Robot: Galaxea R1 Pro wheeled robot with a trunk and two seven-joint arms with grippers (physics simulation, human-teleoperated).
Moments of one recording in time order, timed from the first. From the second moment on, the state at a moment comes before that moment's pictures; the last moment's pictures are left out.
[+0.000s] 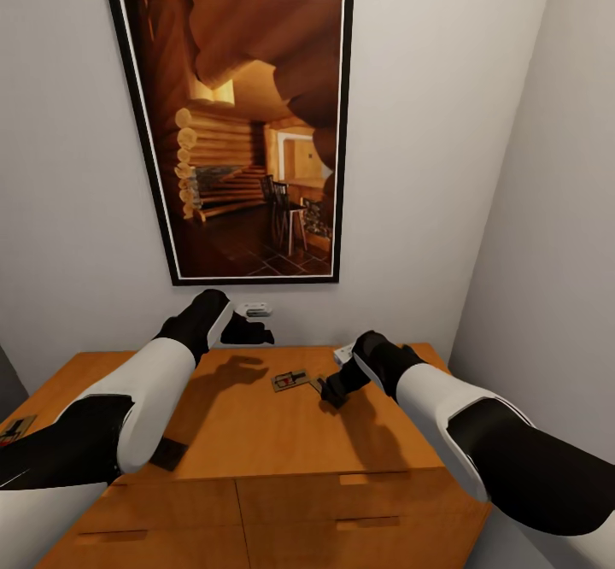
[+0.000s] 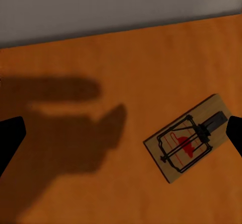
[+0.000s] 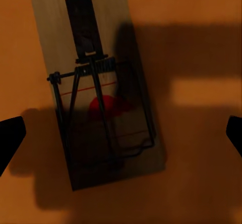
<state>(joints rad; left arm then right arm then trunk) -1.20 -0.10 0.02 -0.38 -0.07 0.92 -0.20 -1.16 0.17 0.42 -0.13 0.01 0.74 0.37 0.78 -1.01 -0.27</state>
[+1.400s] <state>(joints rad) -1.20 -0.10 0.02 -0.38 -0.07 0.92 -0.20 -1.16 0.17 0.40 -0.08 0.00 0.69 0.32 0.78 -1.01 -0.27</state>
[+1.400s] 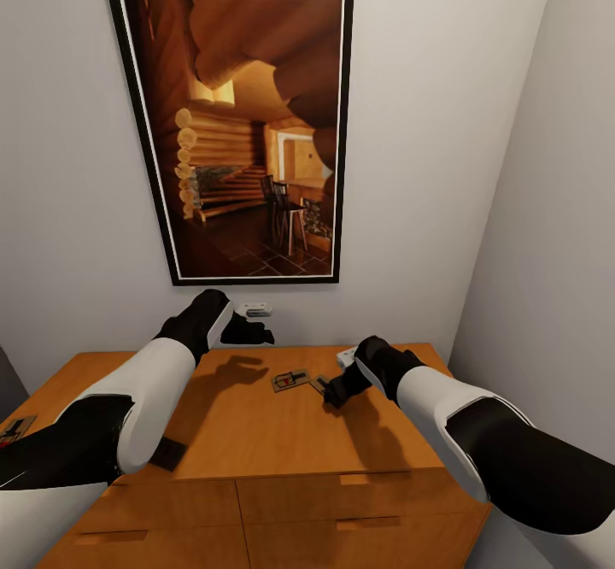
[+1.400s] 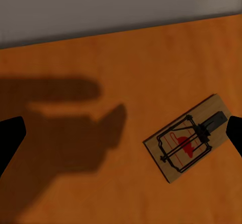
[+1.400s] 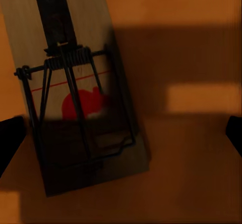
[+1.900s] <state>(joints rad) -1.20 -0.10 0.02 -0.38 -0.07 0.92 -0.20 -1.16 0.17 0.39 -0.07 -0.01 0.67 0.28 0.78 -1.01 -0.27</state>
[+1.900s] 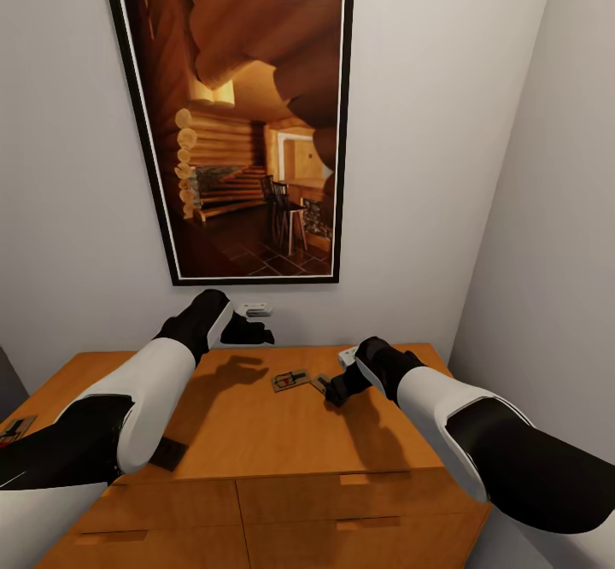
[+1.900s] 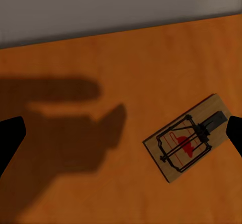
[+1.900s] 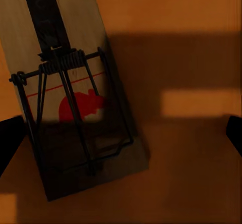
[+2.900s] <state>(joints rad) -1.20 -0.10 0.02 -0.38 -0.07 0.92 -0.20 -1.15 0.17 0.42 -0.10 0.01 0.66 0.28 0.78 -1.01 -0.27</state>
